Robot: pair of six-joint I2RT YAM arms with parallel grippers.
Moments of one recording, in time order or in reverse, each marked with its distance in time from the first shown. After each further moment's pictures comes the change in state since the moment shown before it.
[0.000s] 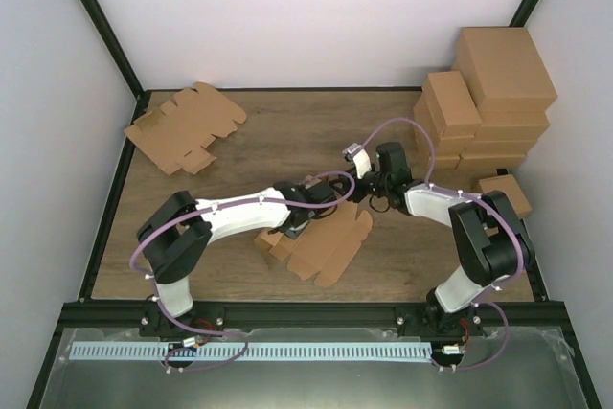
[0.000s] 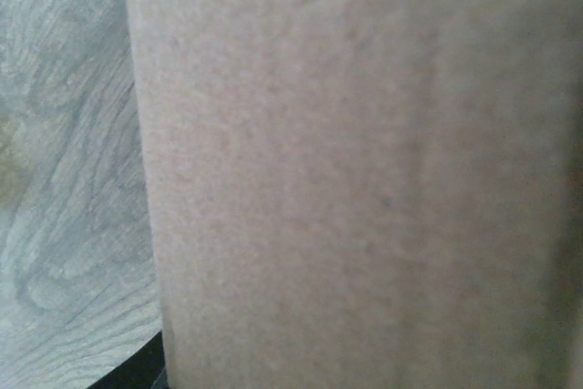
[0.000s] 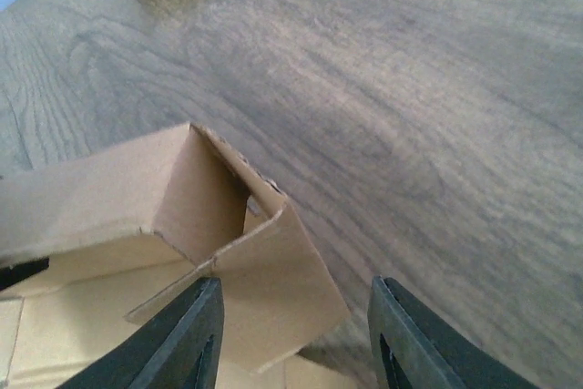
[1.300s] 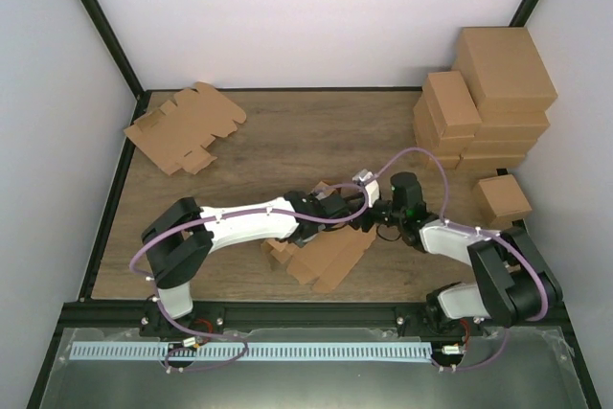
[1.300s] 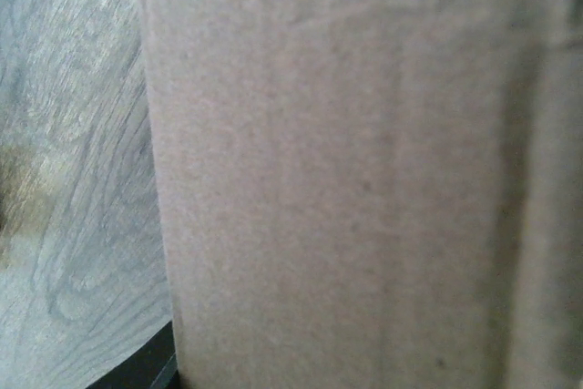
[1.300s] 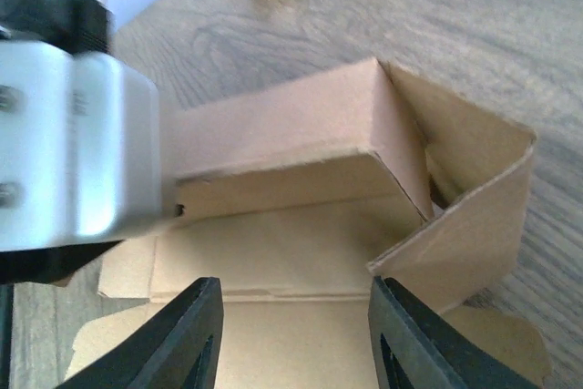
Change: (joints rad) left arm -0.109 0.006 0.039 -0.043 -0.070 0.006; right arm 0.020 -0.230 -0.343 0.210 -0.134 0.113
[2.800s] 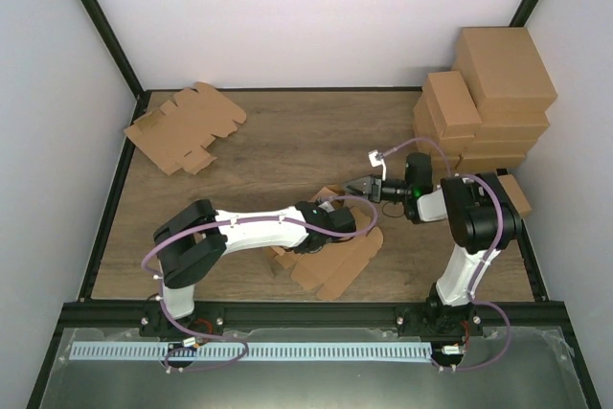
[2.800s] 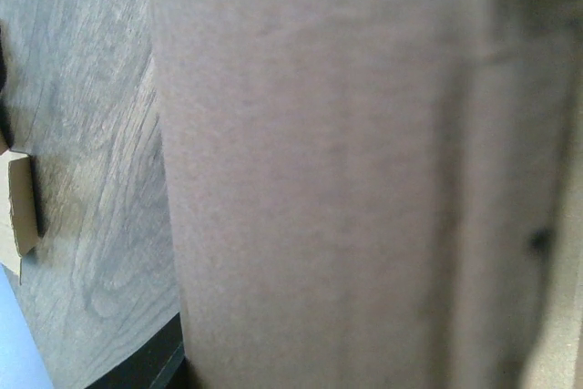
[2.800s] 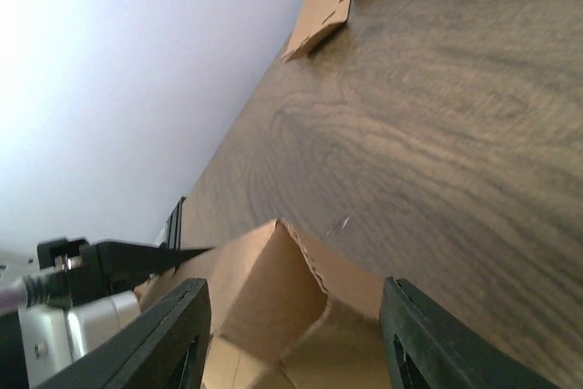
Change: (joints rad) left arm -0.061 0.061 0.000 -0.003 -0.106 -0.023; right arm -0.247 0.436 0.174 0.447 -0.465 0.494
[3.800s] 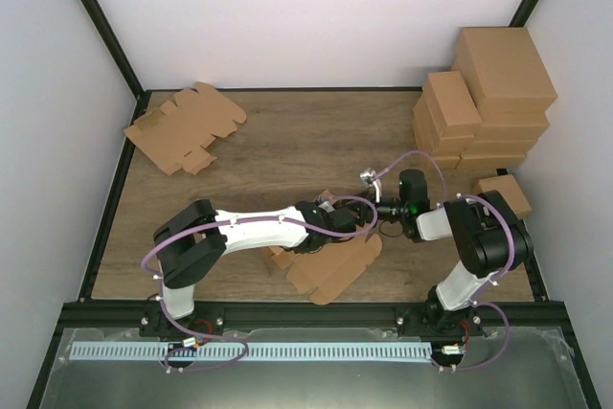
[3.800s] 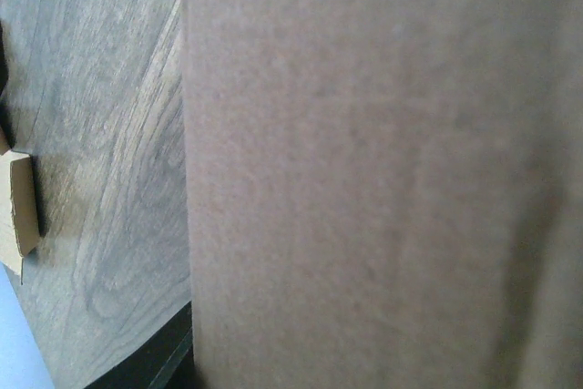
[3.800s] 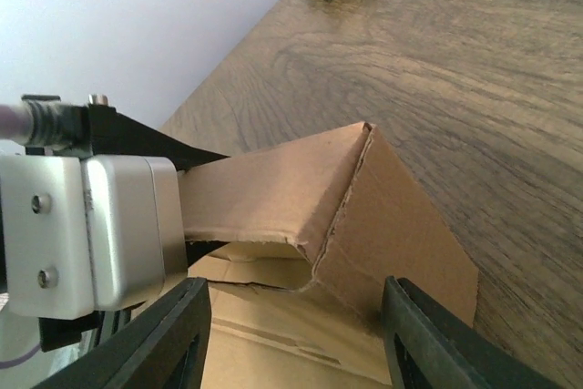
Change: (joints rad) left arm 0.000 -0.001 0.000 -0.001 -0.002 0.000; right arm 0.098 -0.169 -0.170 -0.107 0.072 -0.286
